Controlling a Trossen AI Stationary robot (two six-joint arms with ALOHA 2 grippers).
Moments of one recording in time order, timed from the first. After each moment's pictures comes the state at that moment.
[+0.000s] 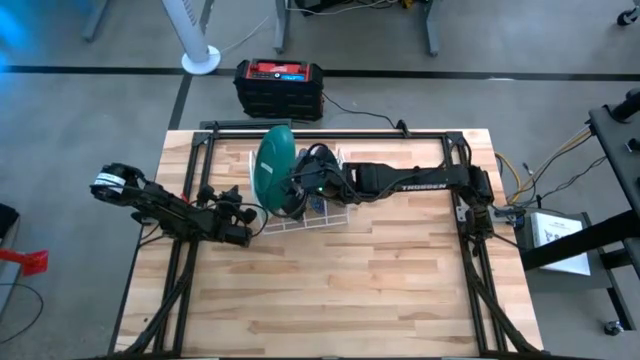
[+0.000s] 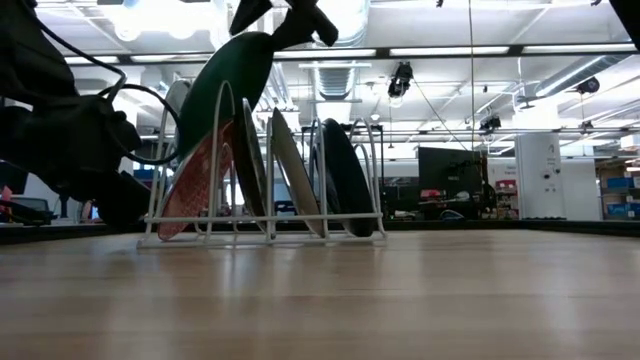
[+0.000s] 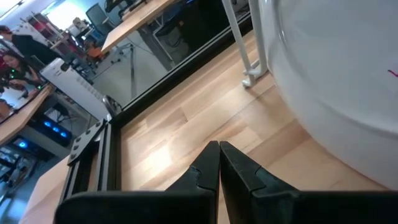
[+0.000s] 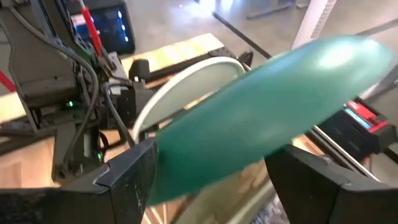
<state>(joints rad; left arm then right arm) -0.19 1.39 0.27 -0.43 -1.23 -1.05 0.04 1.98 1.93 -0.51 0.44 0.28</state>
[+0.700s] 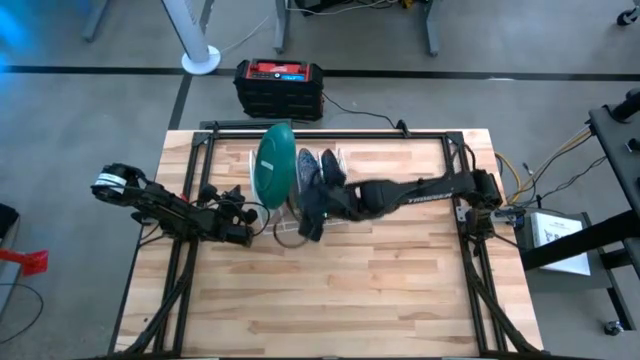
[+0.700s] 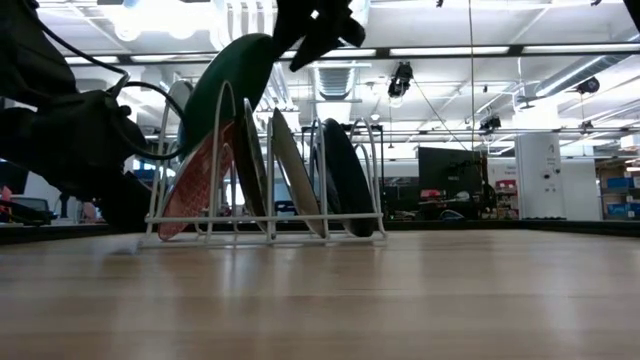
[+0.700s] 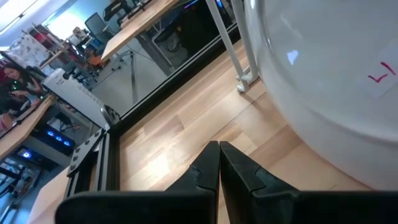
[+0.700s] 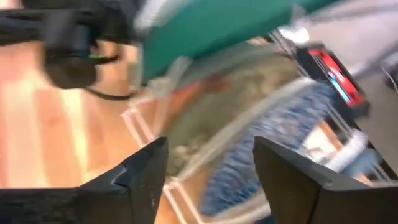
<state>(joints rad) -0.18 1.40 0.26 -0.34 -1.25 -0.94 0.11 1.94 1.85 -0.74 0.46 0.26</state>
